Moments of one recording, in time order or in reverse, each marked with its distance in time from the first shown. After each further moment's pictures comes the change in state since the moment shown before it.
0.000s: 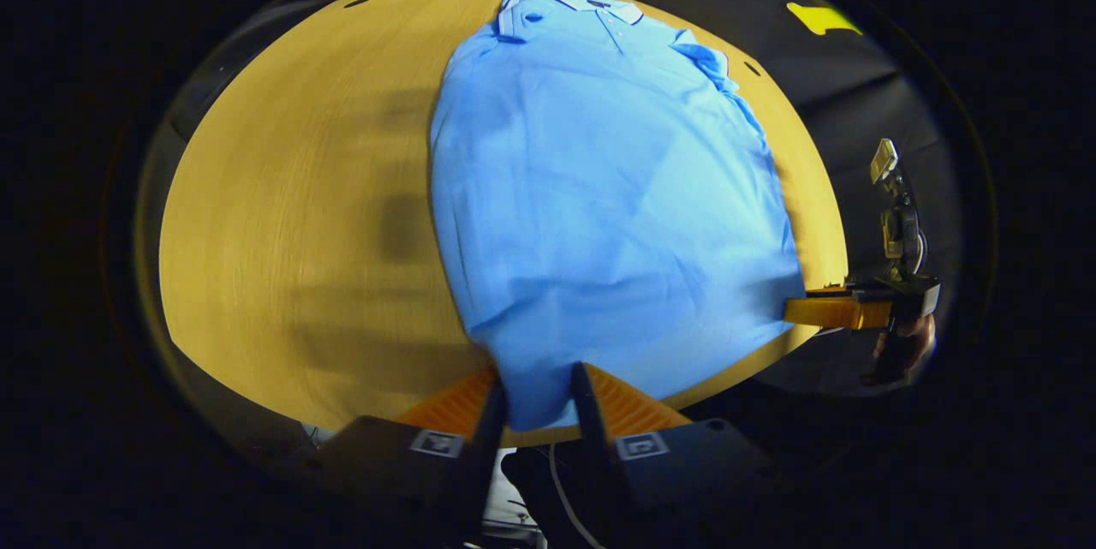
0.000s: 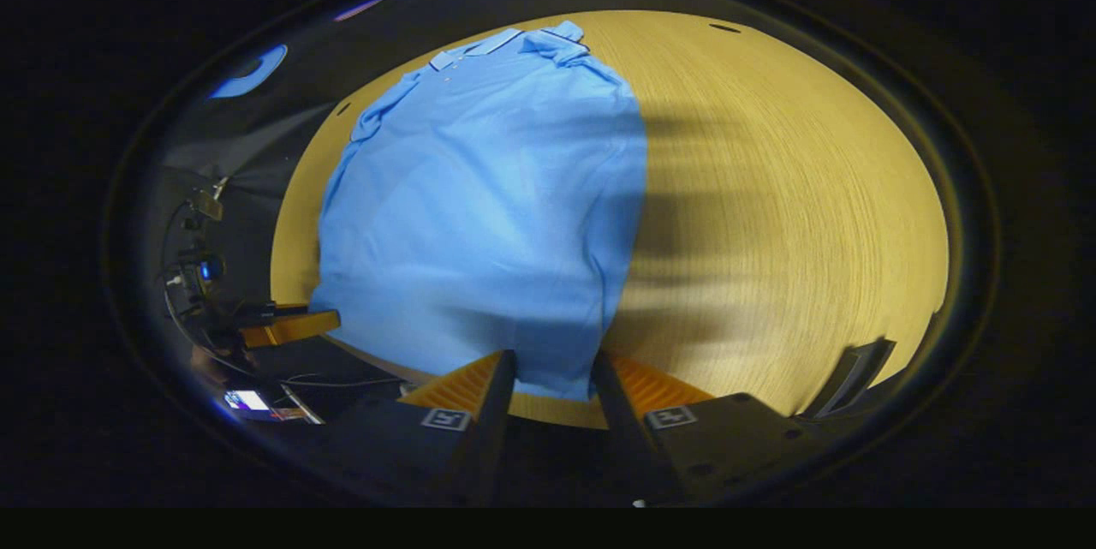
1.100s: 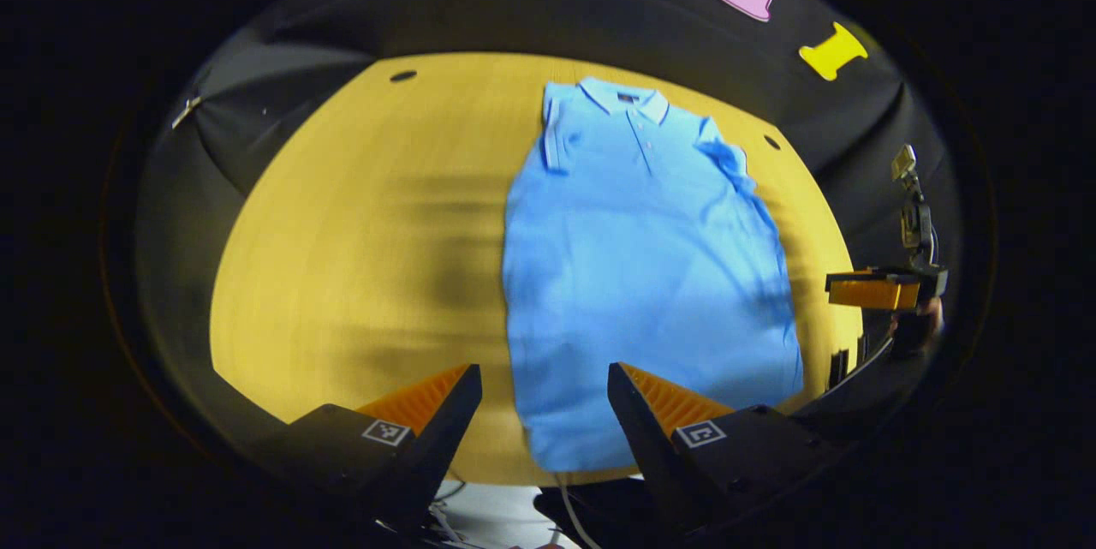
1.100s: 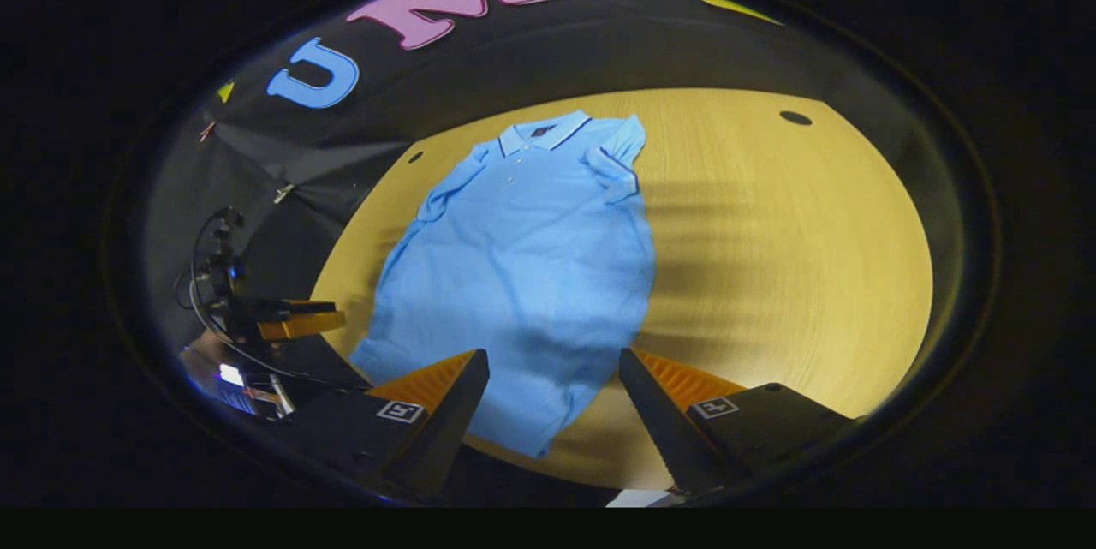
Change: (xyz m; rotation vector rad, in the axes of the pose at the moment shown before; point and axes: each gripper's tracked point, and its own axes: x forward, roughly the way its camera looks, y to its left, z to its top) left arm -0.043 0.015 0.062 -0.060 -0.241 0.076; right arm -0.062 0.012 0.118 -0.178 -0.226 0.183
